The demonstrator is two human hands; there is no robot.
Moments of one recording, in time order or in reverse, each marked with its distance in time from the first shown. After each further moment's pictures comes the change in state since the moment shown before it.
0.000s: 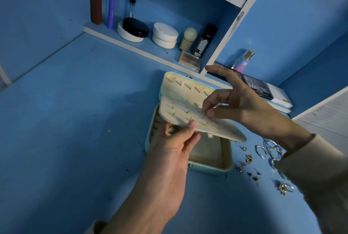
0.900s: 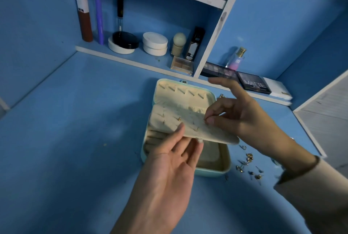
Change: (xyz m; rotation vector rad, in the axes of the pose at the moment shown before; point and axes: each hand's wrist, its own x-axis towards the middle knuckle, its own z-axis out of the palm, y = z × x) left_hand -0.011 0.010 0.017 -0.148 0.064 -0.243; right_hand -0.024 0.014 0.008 0.019 0.231 -0.038
